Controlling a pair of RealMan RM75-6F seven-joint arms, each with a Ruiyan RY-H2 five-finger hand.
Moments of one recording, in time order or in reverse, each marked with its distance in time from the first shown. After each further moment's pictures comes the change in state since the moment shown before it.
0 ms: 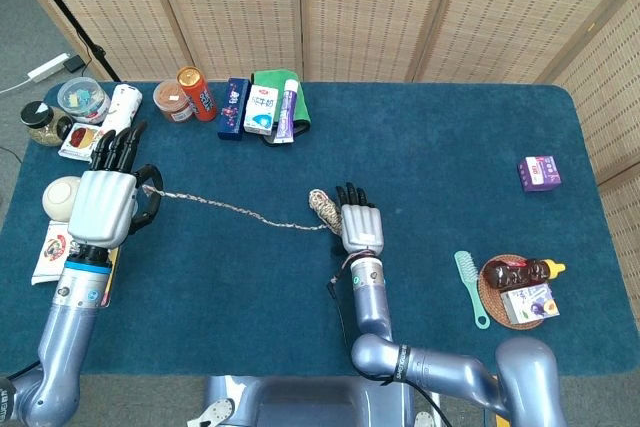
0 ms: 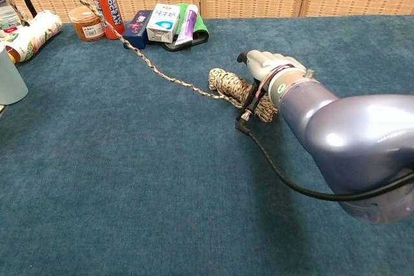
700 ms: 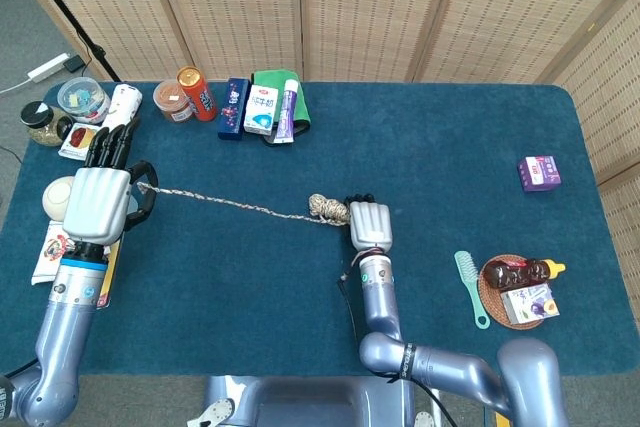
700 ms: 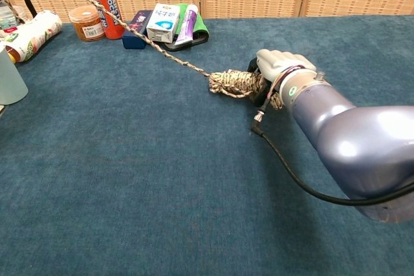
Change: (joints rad) left arm -0.001 0.007 -0.009 0.008 -0.021 0.005 -0.011; right arm -0.018 0.011 -0.038 0.058 -0.061 -0.010 0.058
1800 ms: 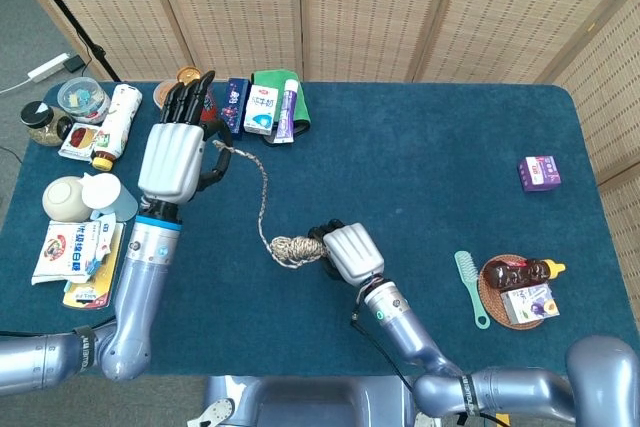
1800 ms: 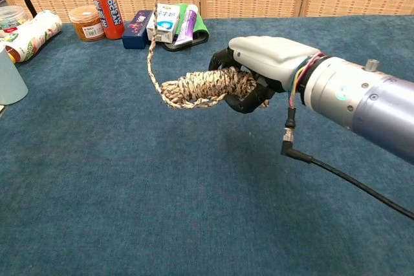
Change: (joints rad) left arm -0.299 -0.225 -0.228 0.072 -0.227 -0.014 0.122; right arm -0.103 0.326 -0.229 -0.445 -0.416 -0.100 0.191
